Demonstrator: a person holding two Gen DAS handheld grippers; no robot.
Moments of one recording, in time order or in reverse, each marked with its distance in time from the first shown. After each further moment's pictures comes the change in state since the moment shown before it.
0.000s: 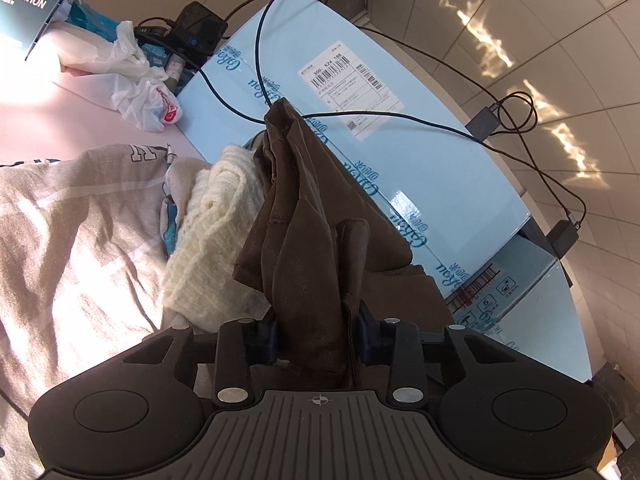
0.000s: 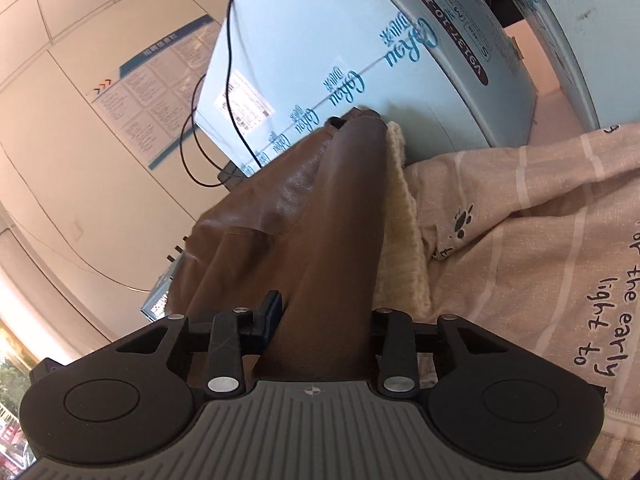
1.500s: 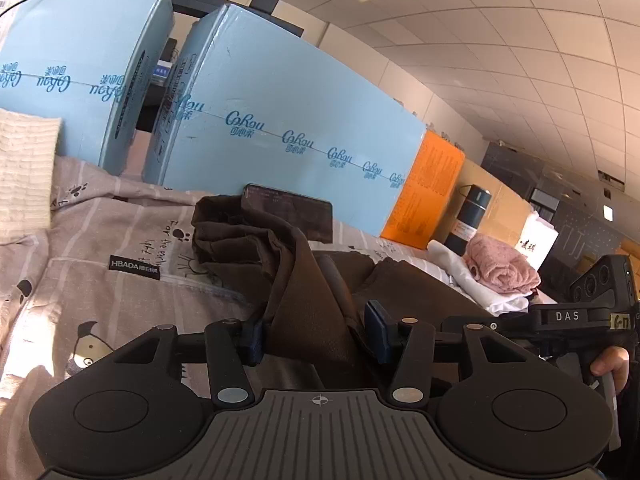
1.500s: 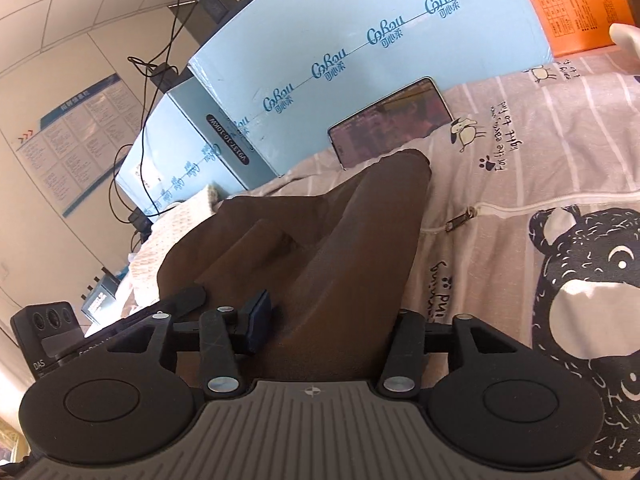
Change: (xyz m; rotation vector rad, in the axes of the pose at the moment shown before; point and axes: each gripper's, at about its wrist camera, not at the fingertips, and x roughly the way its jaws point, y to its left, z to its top) left arm 0.010 -0.182 -0.172 0.568 0.361 -0.340; right arm -0.317 -0.052 -0.083 0.053 -0.165 -0.419
